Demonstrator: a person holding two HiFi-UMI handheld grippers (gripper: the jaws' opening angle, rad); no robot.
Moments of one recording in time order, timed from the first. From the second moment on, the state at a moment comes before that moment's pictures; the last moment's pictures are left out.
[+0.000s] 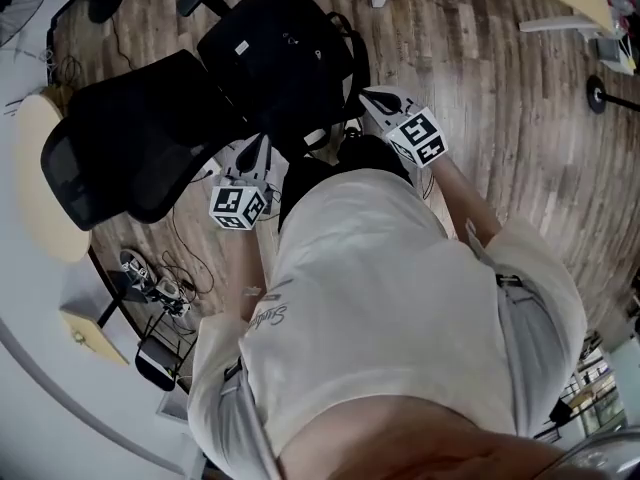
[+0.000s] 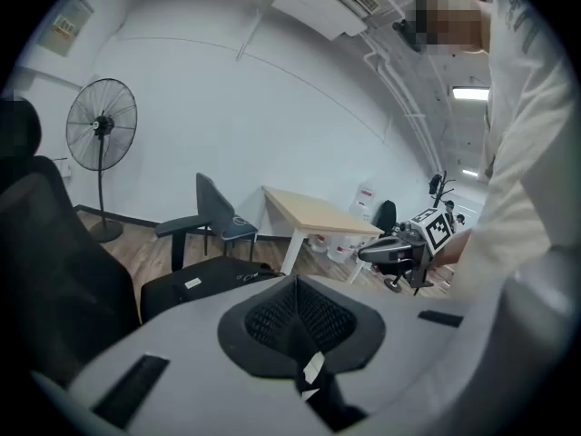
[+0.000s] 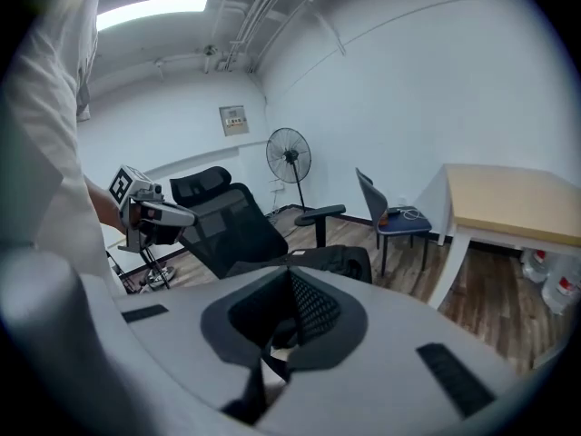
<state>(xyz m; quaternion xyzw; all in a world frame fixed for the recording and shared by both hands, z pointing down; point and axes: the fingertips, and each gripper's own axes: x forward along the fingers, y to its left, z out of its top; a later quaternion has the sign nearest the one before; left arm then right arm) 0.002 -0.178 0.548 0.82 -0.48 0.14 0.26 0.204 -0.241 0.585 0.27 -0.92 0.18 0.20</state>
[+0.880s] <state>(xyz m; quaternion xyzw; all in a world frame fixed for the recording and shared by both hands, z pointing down) -0.019 -0.108 0.671 0.77 -0.49 0.15 0.39 0.176 -0.192 0.708 0.05 -0.90 0.25 0.36</state>
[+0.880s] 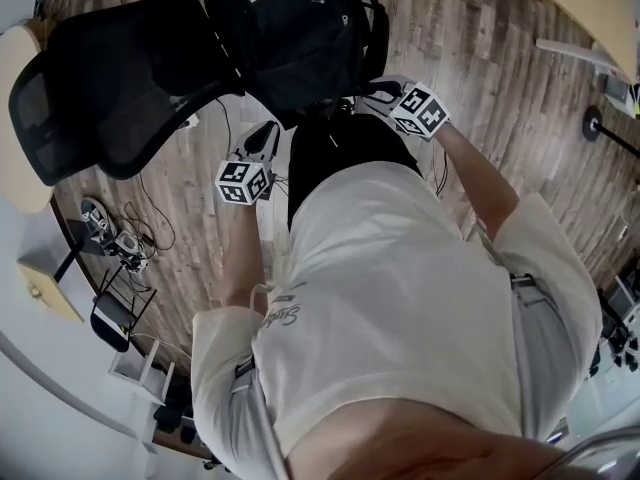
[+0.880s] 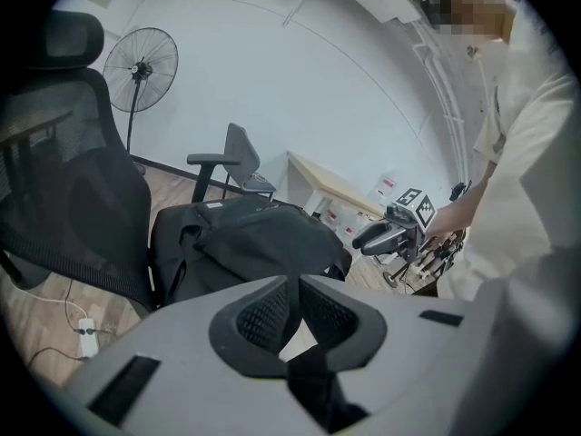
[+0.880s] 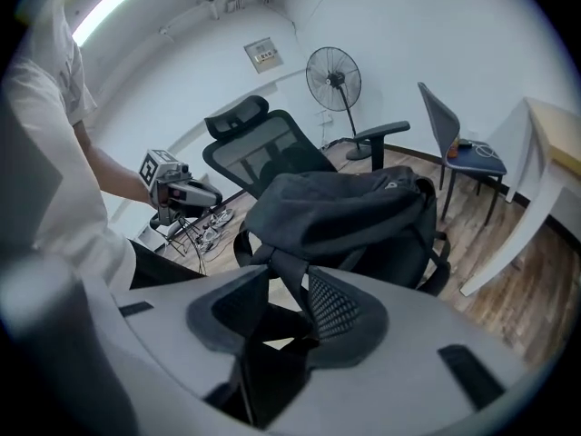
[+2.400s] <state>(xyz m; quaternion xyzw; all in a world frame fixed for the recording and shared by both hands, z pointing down) 0.004 -0.134 0.730 0.78 -0.32 0.11 0.53 0.103 -0.177 0.724 -0.11 -0.89 0.32 0.32</state>
